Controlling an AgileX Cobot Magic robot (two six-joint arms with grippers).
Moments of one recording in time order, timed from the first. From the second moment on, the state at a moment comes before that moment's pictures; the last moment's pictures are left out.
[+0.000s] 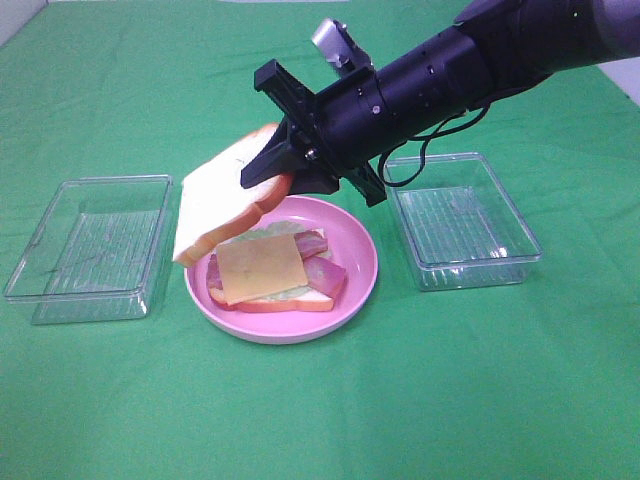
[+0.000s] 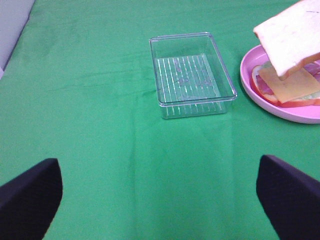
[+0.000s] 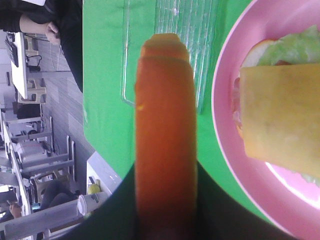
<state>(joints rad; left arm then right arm) 0.07 -0.01 -0.52 -0.10 1.09 0.07 0.46 1.99 -1.32 1.15 0.79 -0.43</state>
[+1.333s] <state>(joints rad) 0.07 -0.01 -0.52 -0.10 1.09 0.07 0.46 2.11 -1.33 0.98 0.78 -0.37</state>
